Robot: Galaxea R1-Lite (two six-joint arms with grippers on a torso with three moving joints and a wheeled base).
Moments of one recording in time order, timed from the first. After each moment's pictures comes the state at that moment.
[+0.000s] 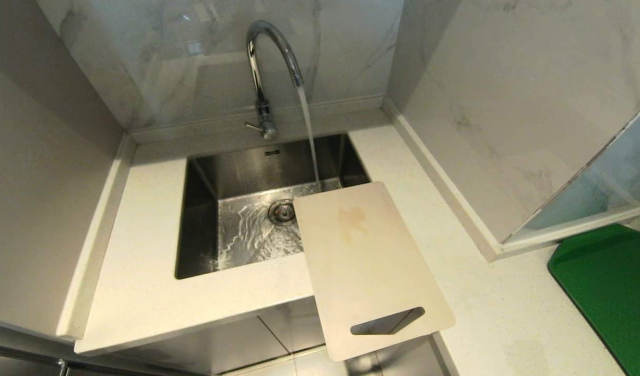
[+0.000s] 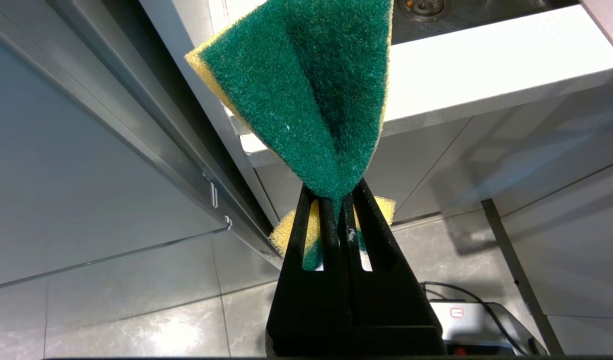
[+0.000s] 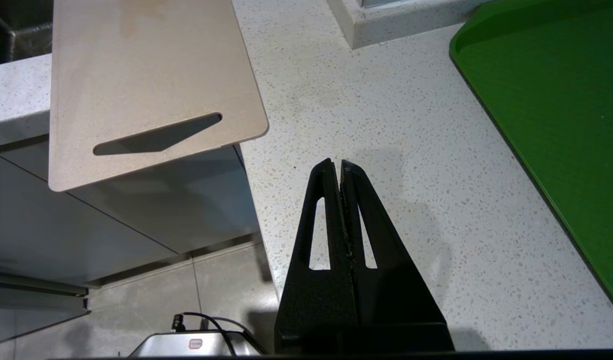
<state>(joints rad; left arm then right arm) 0.02 0.00 -0.07 0.17 0.00 0.02 -0.01 0.00 0.00 0.00 -0.01 0.03</state>
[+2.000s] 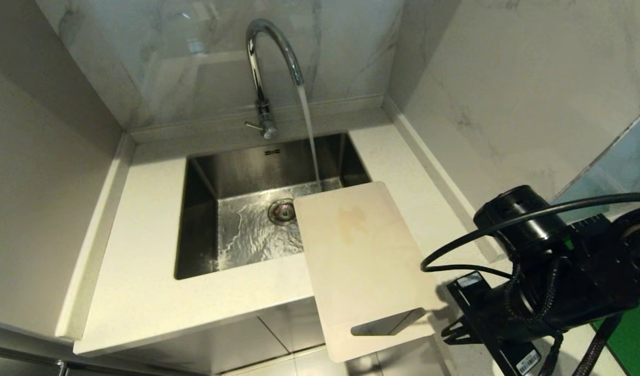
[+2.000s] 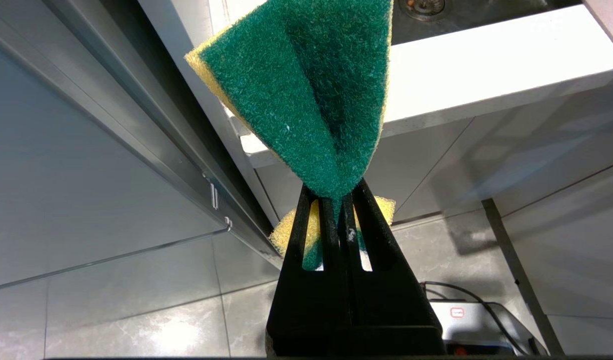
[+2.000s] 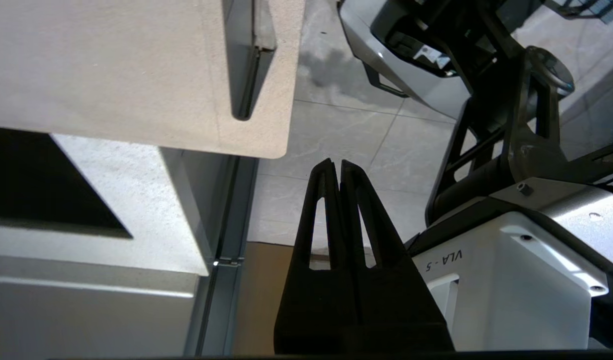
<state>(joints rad) 0.02 0.00 -0.07 0.17 0.00 0.02 0.35 1.57 -1.02 0.55 0.18 1.47</state>
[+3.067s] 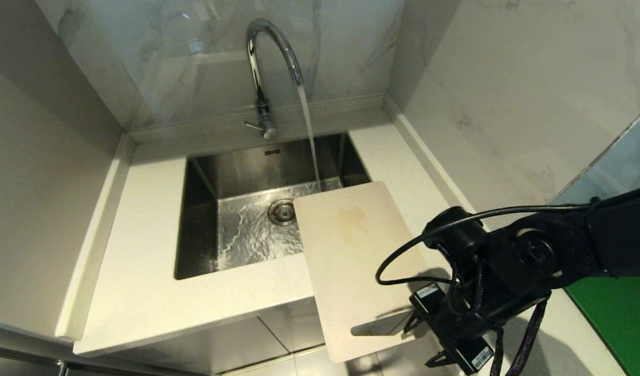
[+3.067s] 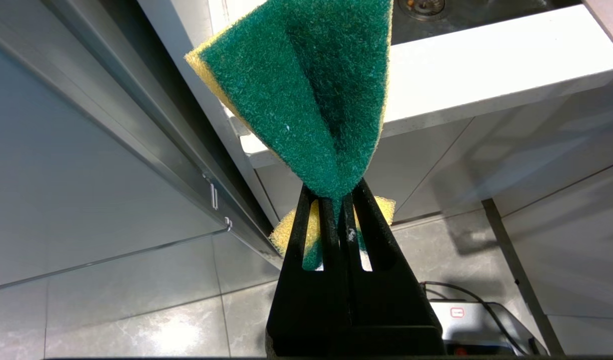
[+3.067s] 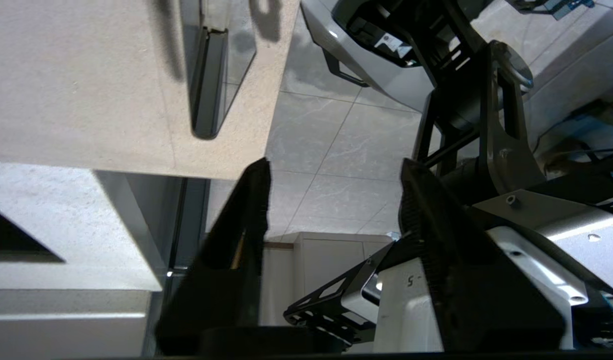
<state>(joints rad) 0.02 0.00 -0.07 0.17 0.00 0.02 0.40 1.78 -1.08 0.53 0.20 1.42</state>
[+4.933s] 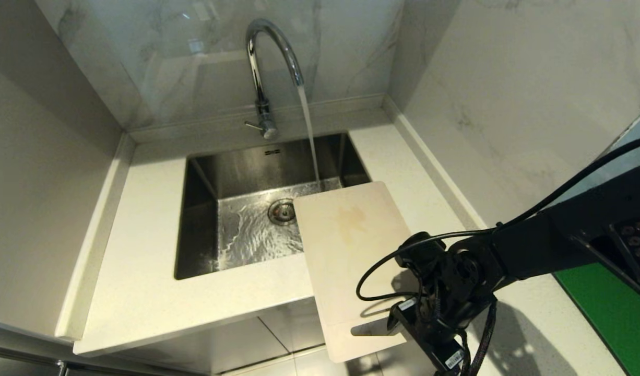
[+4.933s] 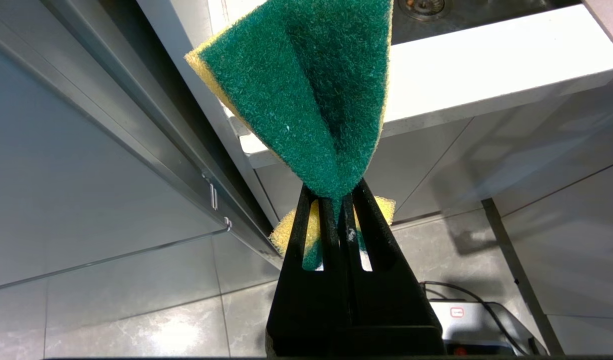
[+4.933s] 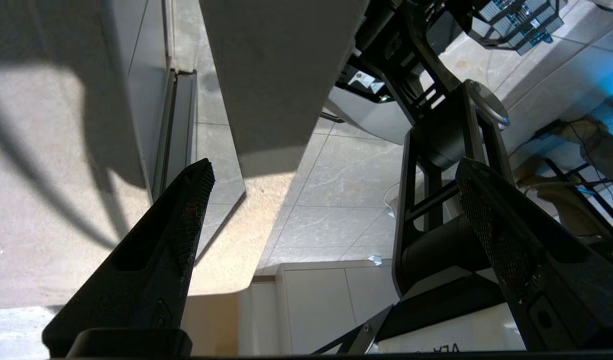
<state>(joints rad) 0.02 0.00 -0.07 0.17 0.00 0.02 0.40 2.00 -1.09 0.42 0.12 1.40</state>
